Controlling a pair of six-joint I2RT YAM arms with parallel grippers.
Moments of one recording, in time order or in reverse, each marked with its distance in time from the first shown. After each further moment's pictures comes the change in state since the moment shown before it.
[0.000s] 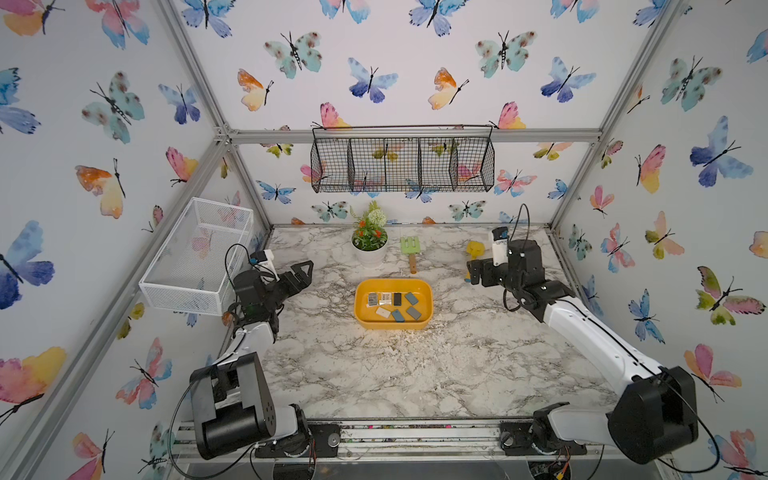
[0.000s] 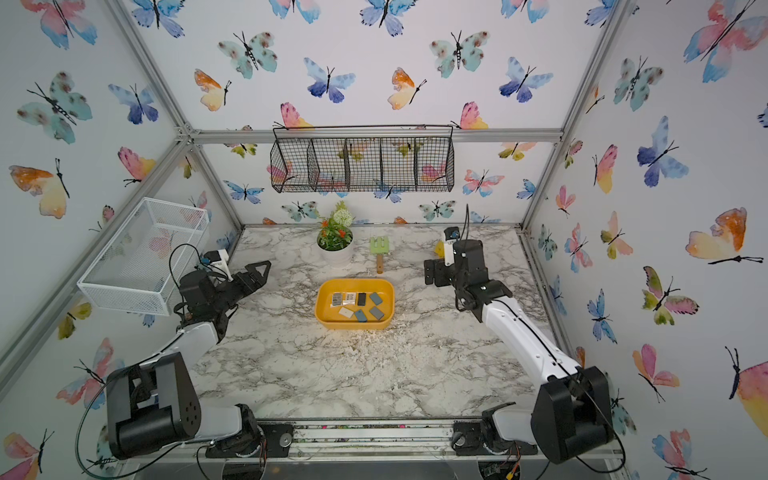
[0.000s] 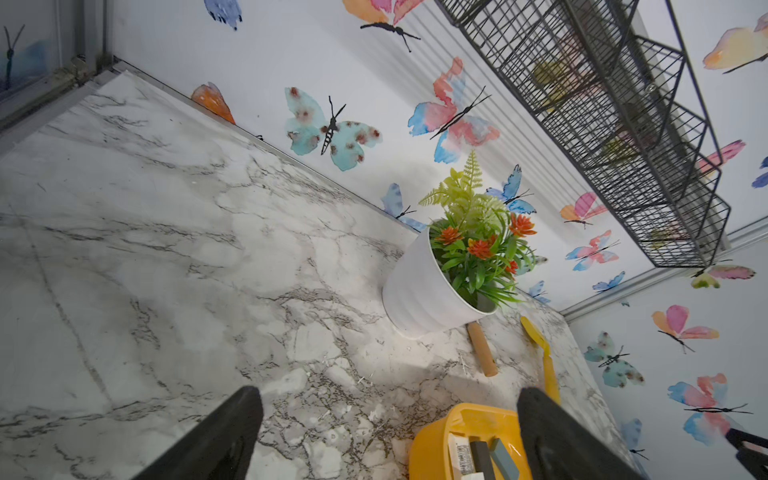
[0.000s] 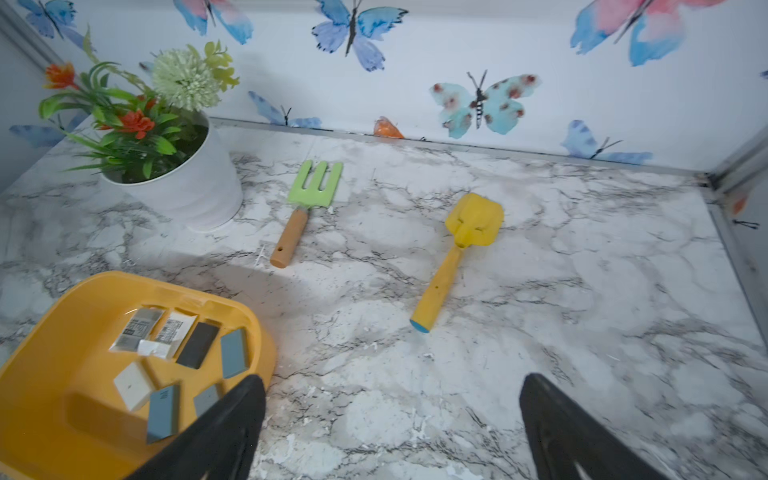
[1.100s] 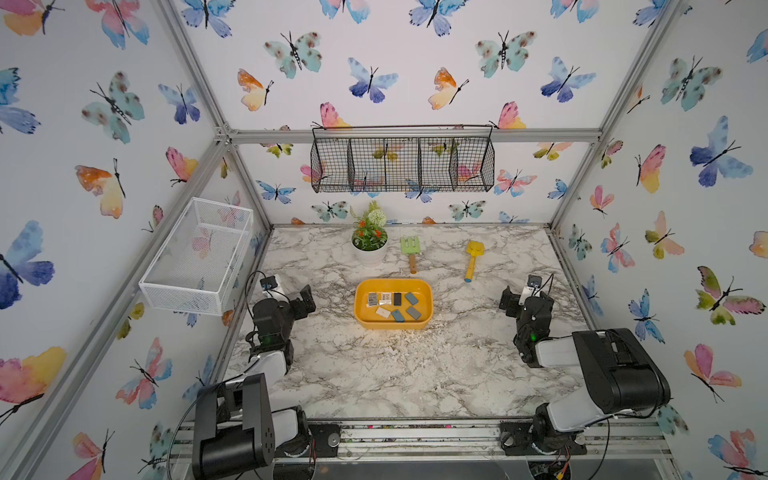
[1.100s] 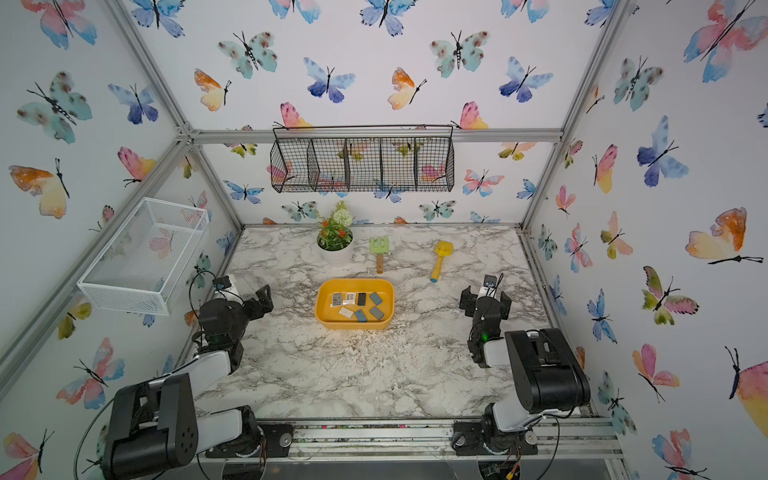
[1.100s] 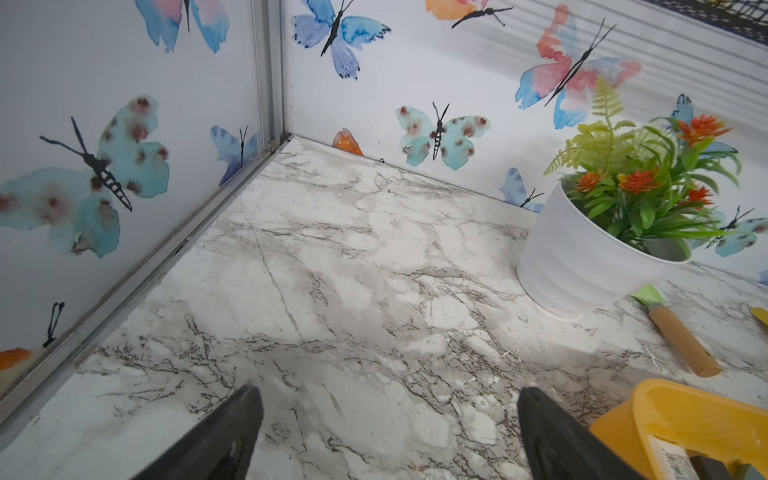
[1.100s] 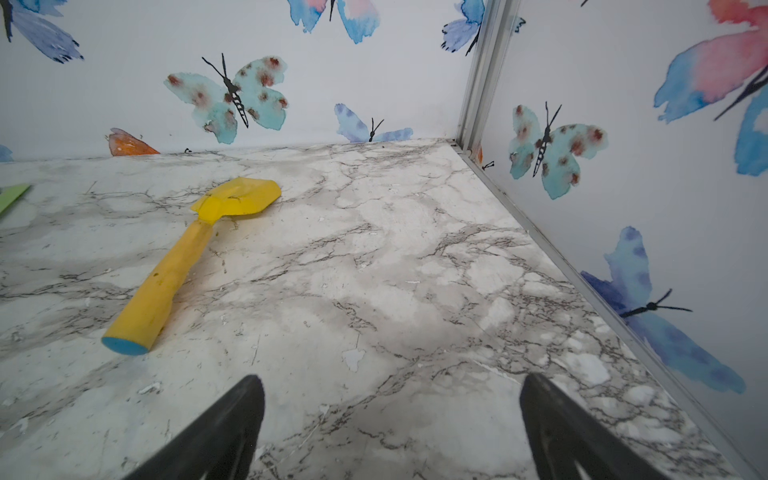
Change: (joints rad) left arm -0.107 -0.128 -0.320 0.237 -0.440 0.278; right arm -0.193 0.272 -0.621 1.122 0.303 -0.056
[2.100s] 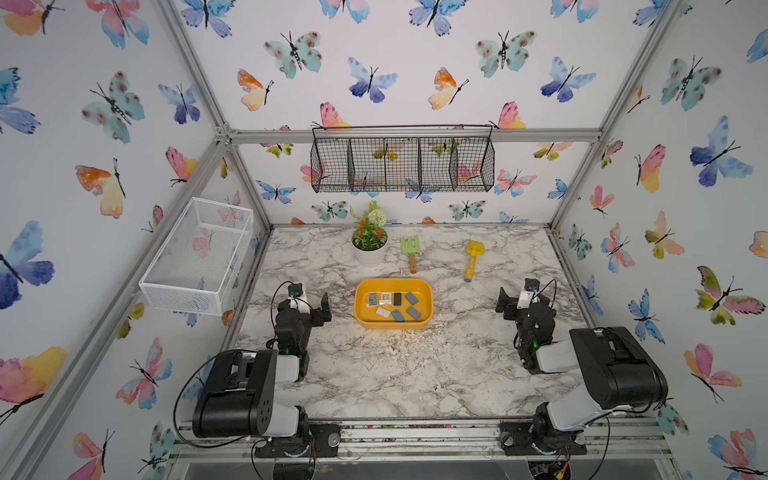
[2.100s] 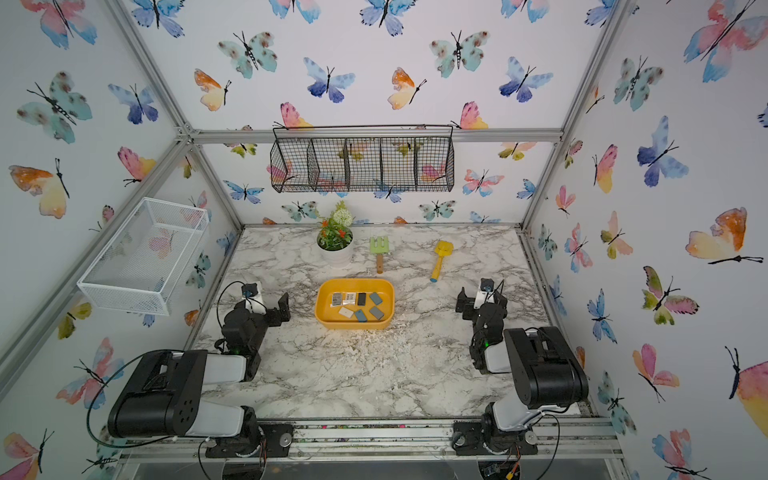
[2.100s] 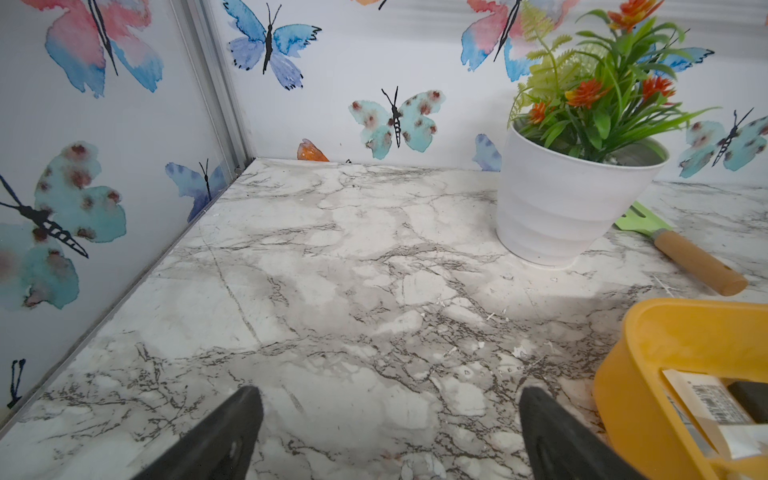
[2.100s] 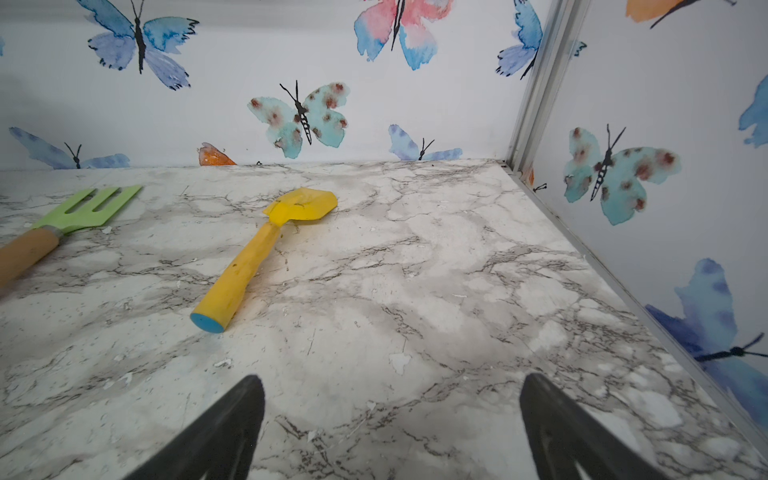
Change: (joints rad) left arm -0.165 0.199 -0.101 0.336 -0.139 0.148; right arm -0.026 0.028 -0.063 0.153 -0.177 -0.033
